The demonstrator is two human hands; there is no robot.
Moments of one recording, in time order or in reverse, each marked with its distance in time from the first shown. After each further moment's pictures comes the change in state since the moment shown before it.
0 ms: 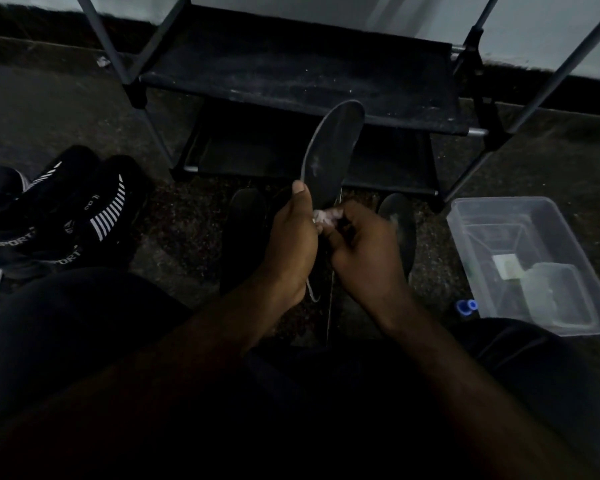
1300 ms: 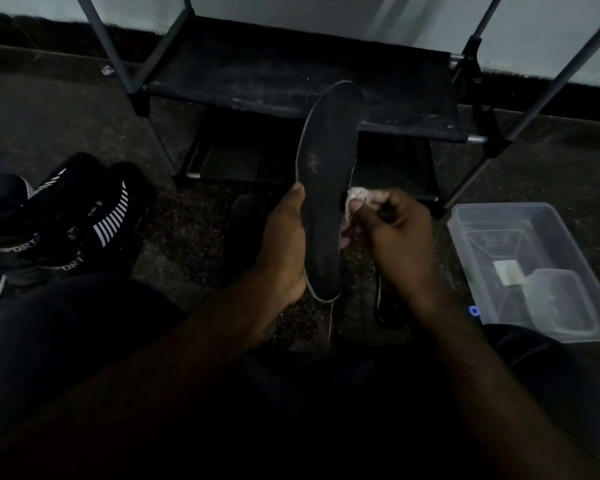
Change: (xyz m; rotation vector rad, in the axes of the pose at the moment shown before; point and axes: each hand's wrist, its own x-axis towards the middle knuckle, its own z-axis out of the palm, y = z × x) left_hand 0.006 0.013 -0.004 -0.283 -0.083 -0.164; right_hand 0.021 0.000 -0.022 0.293 0.151 0.272
